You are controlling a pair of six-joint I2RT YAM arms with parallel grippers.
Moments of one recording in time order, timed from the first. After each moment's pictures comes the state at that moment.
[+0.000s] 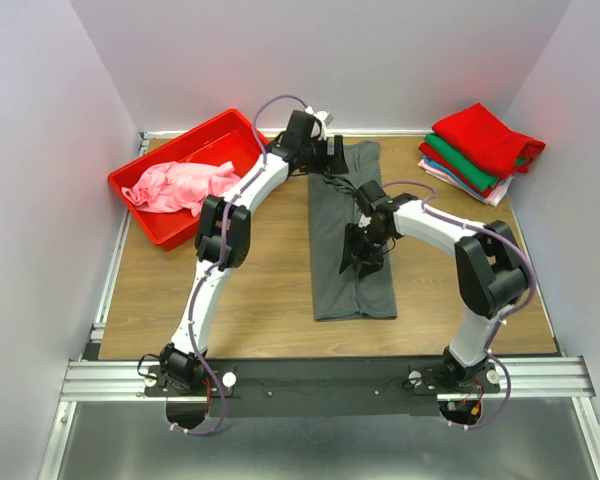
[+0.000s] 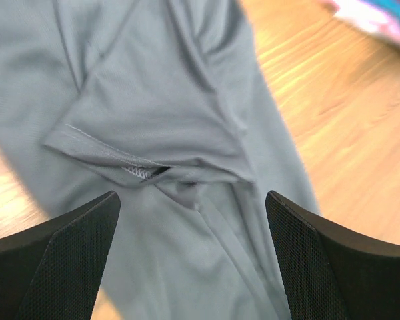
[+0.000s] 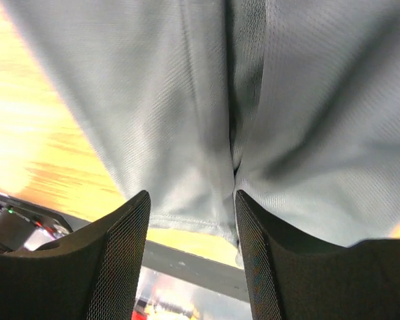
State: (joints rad) left arm -0.45 2.52 2.31 -0.43 0.36 -0.36; right arm 0.51 1.83 1.21 -0.76 -0.29 0.63
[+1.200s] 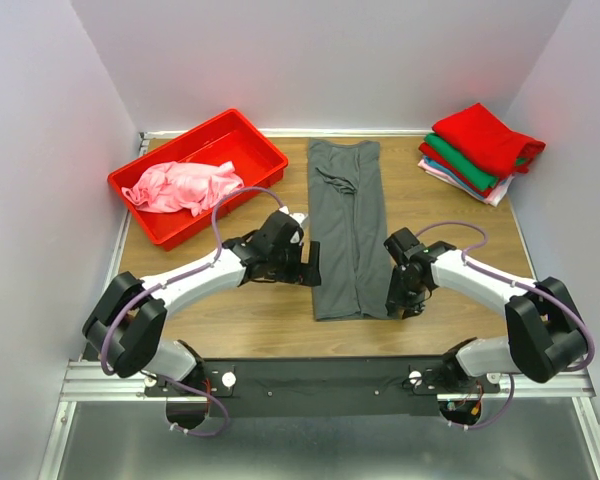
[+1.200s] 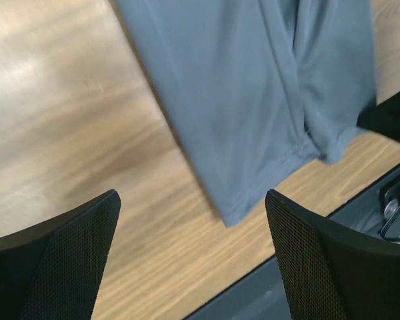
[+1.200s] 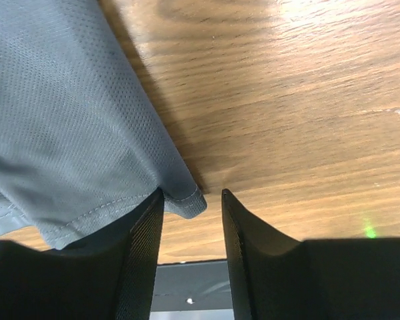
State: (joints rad) left arm -0.73 1.43 0.88 -0.34 0.16 -0.53; right arm 0.50 1.37 0.71 -0.80 0.03 0.79
